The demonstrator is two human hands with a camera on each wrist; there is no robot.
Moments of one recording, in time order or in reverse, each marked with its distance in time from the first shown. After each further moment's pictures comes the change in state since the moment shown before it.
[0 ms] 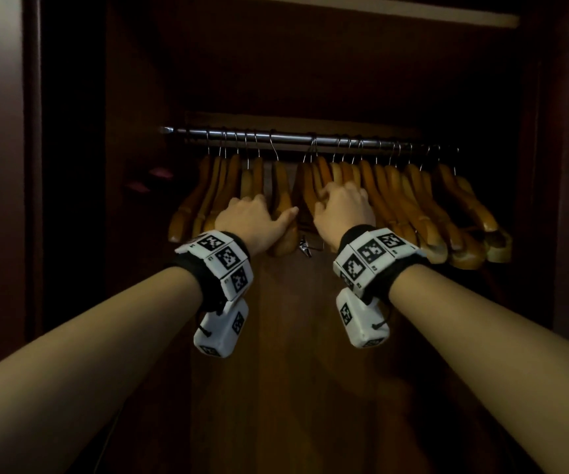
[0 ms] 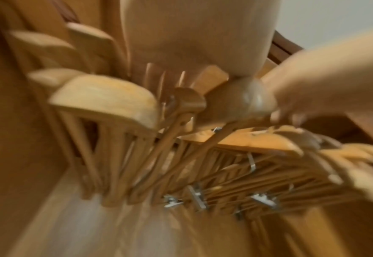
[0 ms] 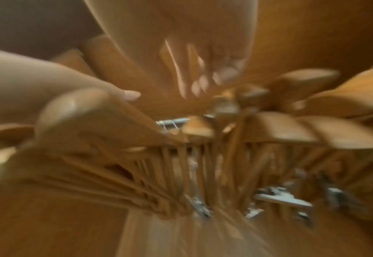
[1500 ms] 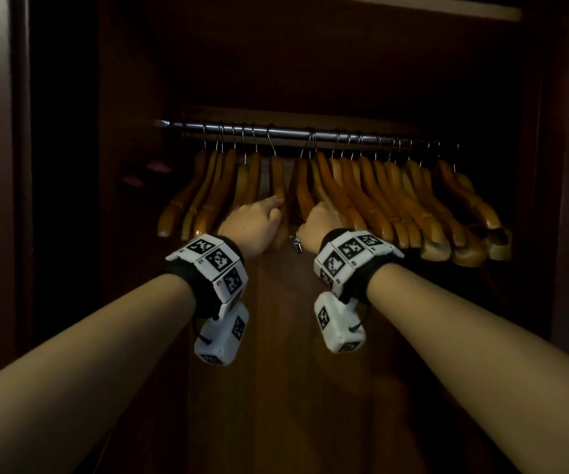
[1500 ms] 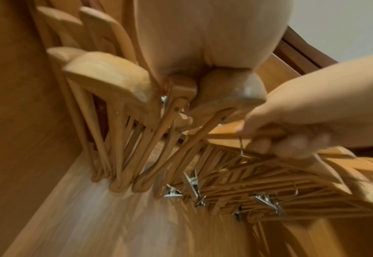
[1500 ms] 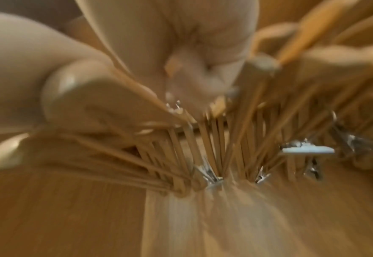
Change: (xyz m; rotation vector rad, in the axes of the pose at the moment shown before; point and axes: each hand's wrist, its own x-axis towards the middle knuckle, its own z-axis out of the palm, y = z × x) left_hand -0.012 -0.002 0.002 -0.329 -0.084 0.169; right_hand -0.007 -0.019 0.022 0.070 -0.268 0.216
